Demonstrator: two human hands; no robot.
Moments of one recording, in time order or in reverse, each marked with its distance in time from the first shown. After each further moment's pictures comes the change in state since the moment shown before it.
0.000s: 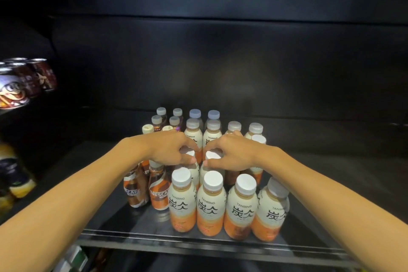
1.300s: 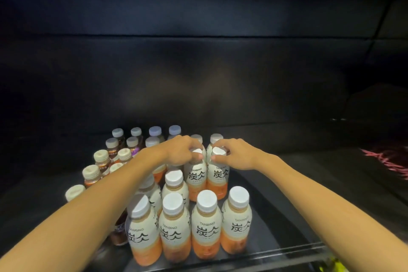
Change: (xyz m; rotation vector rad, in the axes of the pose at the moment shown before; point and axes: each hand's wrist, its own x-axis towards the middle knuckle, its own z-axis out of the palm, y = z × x) left_hand 0.113 0.061 0.000 -0.264 0.079 0.059; right_hand -0.055 0.095 -0.007 0.262 0.180 0.395
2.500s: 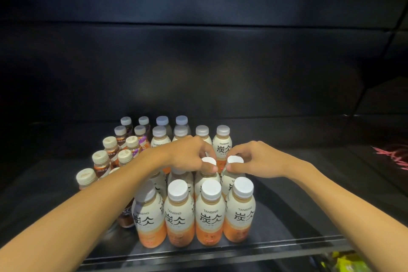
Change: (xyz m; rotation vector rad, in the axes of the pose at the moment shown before) left_hand -0.038 0.024 0.013 -0.083 -0.087 0.105; right_hand -0.055 0.001 -0.008 0.111 -0.073 -0.082
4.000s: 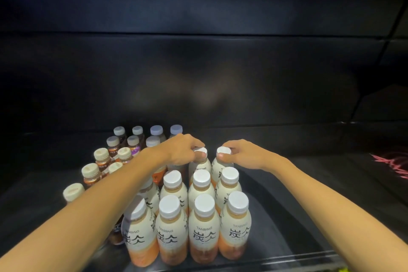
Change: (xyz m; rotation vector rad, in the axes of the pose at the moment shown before) left_hand 0.047 -0.031 -0.013 0.060 0.170 -0.076; right_hand 0.063 0.034 -0.001 0.074 0.070 0.116
